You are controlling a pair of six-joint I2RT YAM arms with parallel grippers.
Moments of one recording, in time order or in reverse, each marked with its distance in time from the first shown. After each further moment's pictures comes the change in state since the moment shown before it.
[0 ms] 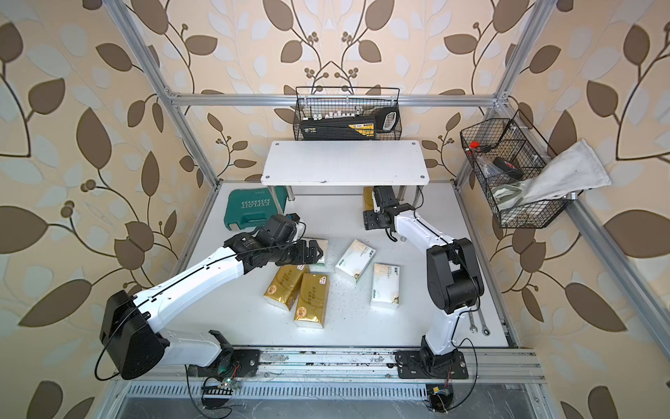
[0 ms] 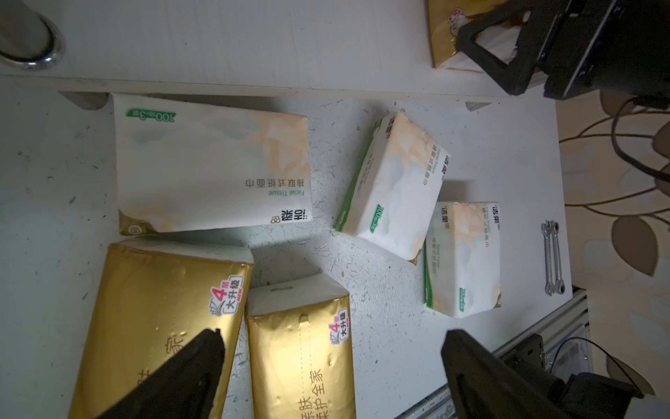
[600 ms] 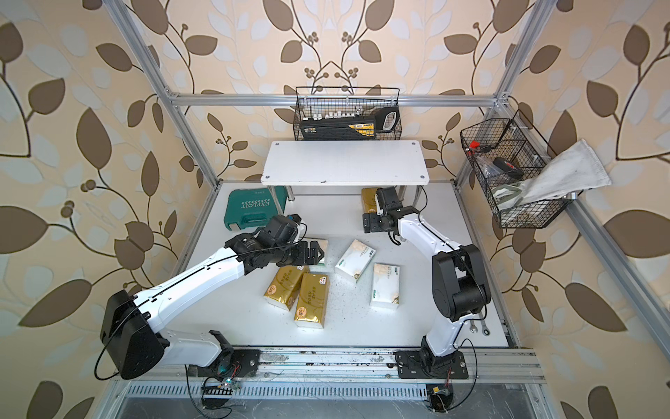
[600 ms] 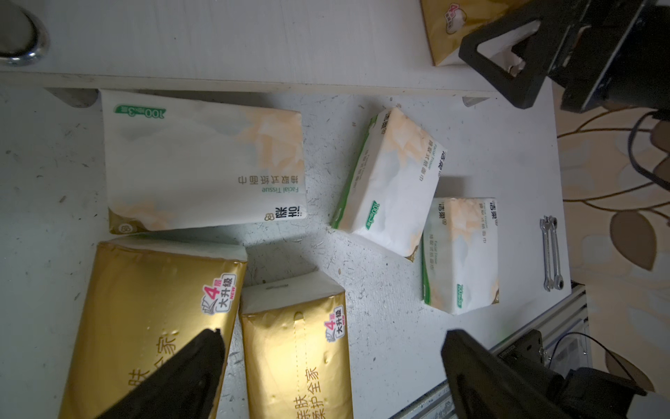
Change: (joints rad) left arm -0.013 0.002 0.000 0.004 0.000 -0.003; right arm -0.005 -0.101 -0.079 -0.026 -0.017 0.047
